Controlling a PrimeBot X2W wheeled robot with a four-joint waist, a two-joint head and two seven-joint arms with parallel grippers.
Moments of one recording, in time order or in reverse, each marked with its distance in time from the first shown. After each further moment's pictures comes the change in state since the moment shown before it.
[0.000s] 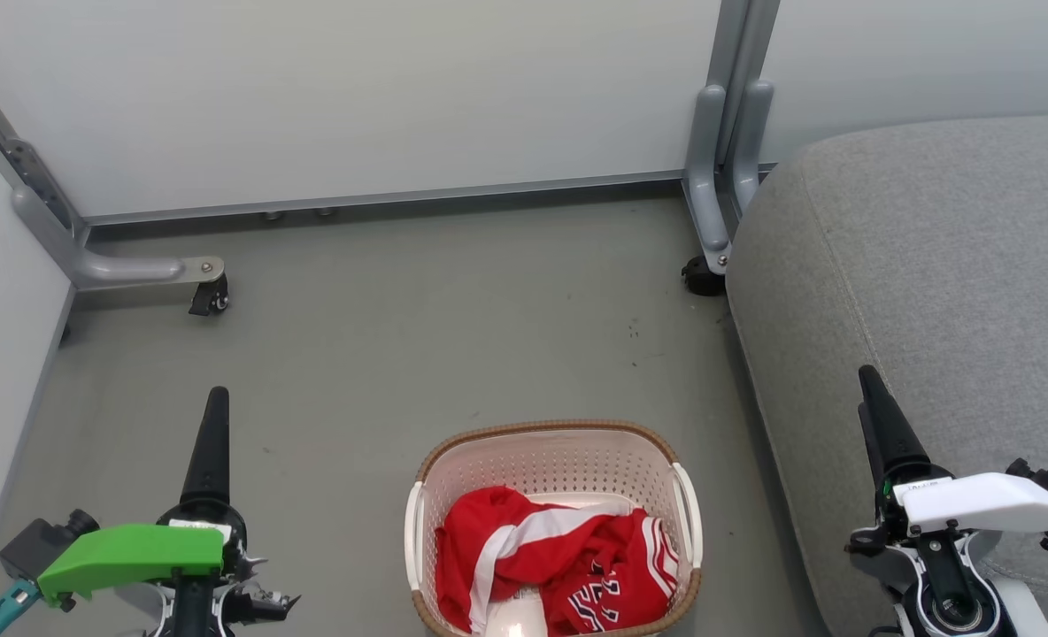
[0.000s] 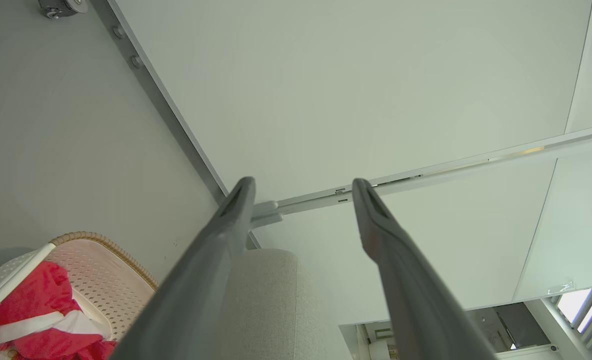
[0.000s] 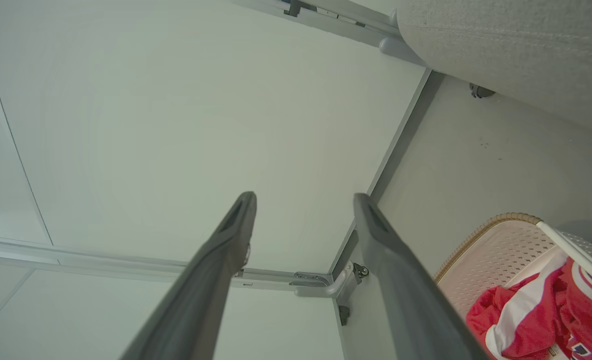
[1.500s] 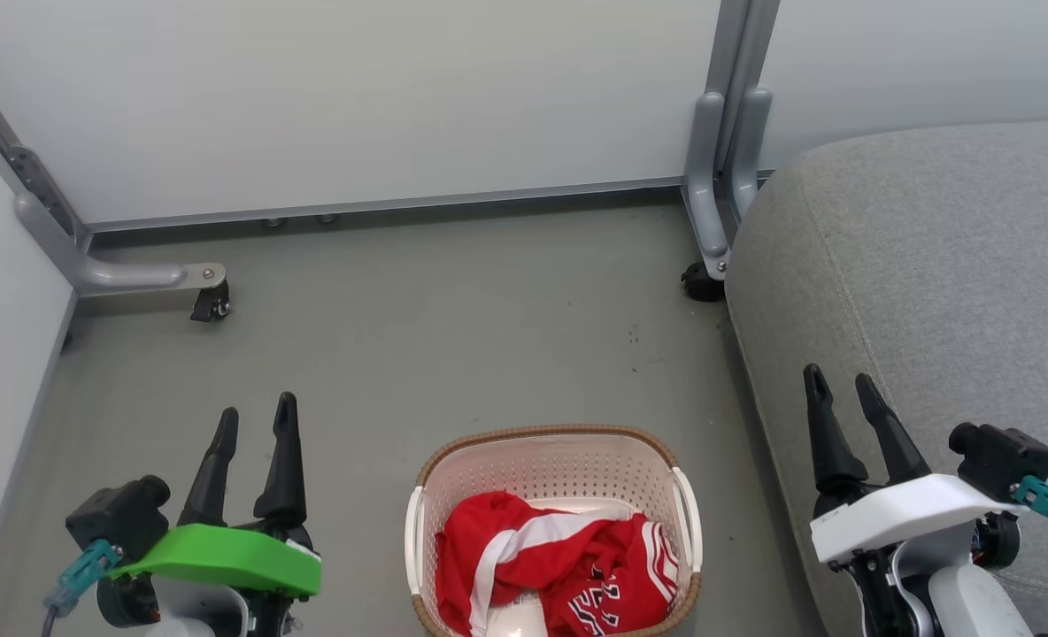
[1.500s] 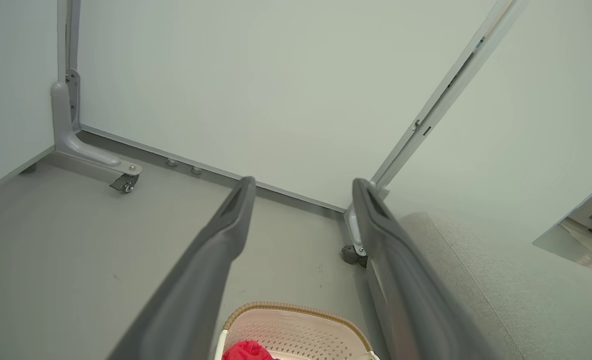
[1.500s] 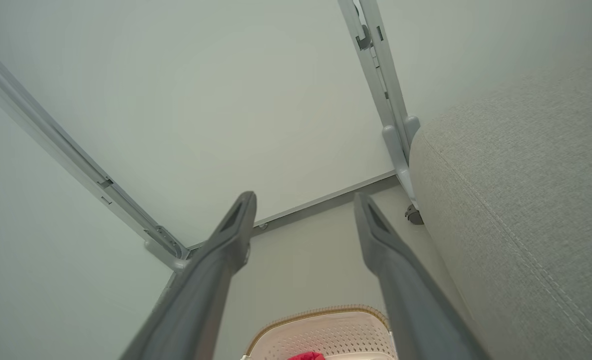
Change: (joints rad) left arm 0.012 0.018 -0.093 -0.004 0.816 0.000 -0.149; right arm 0.012 -0.023 0.101 -0.044 -0.822 0.000 -0.150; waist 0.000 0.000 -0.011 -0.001
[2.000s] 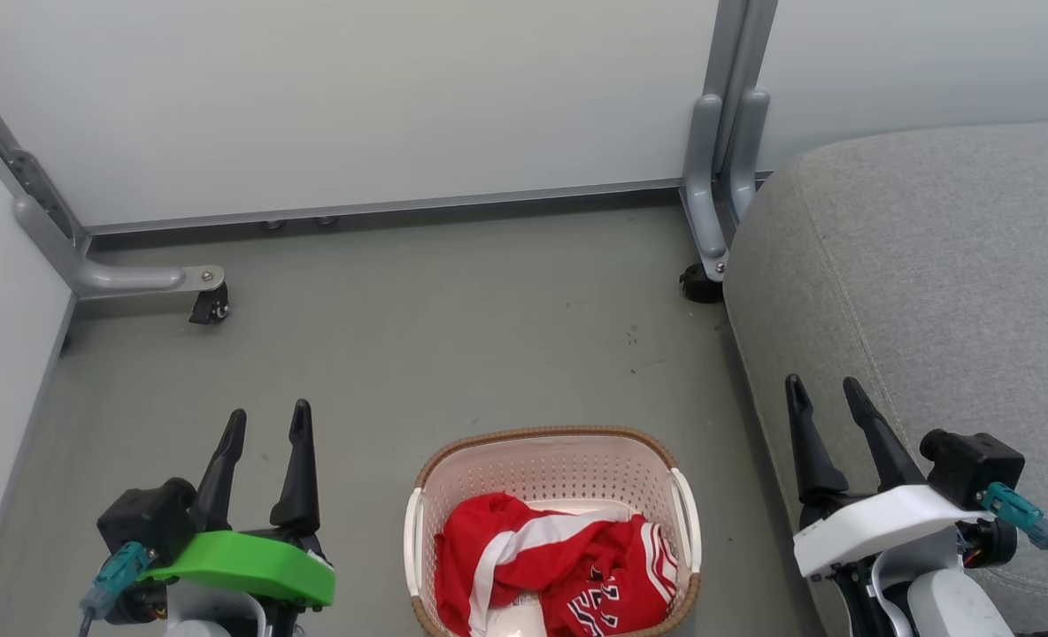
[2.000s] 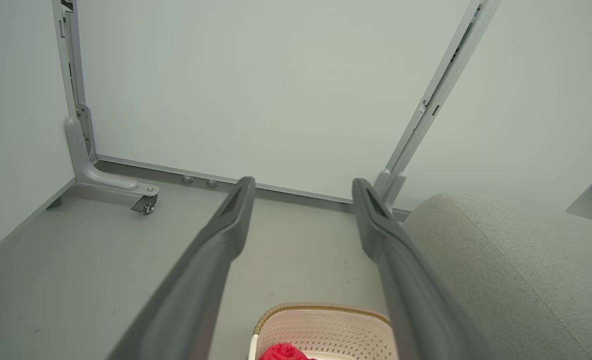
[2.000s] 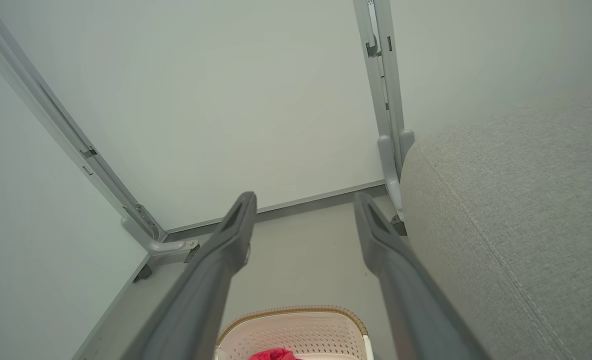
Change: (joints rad) left arm 0.002 -0.008 -0.006 0.021 0.163 0.000 -0.039; right arm 0.001 0.010 0.015 0.025 -0.154 0.000 -0.036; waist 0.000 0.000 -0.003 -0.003
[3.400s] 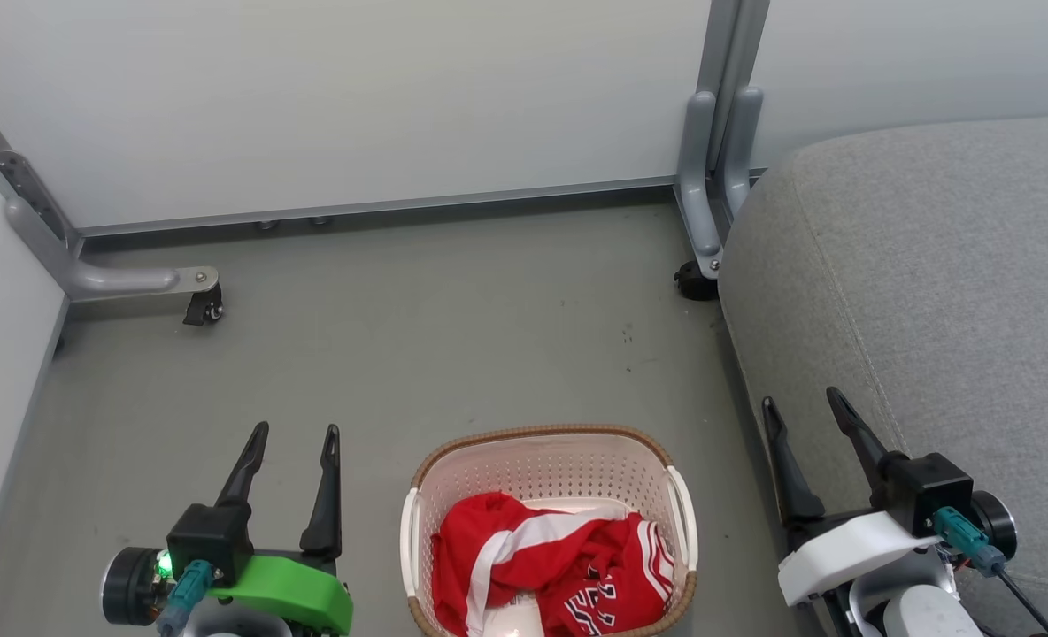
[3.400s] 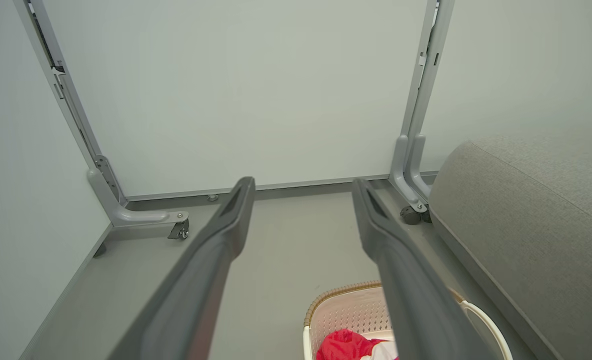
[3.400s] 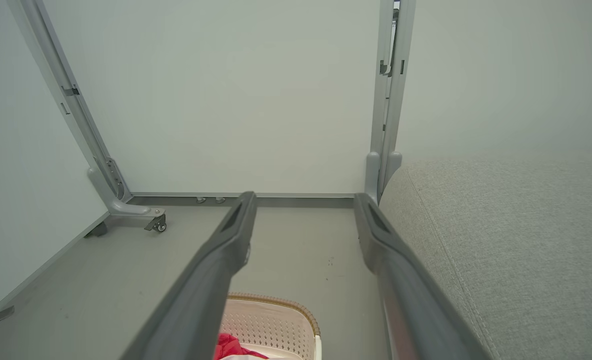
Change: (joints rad) left arm 0.011 -0.010 -0.011 0.058 0.304 -0.001 -0.084; right arm 0.016 0.008 0.012 0.031 -0.278 0.000 -0.077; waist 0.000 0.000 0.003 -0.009
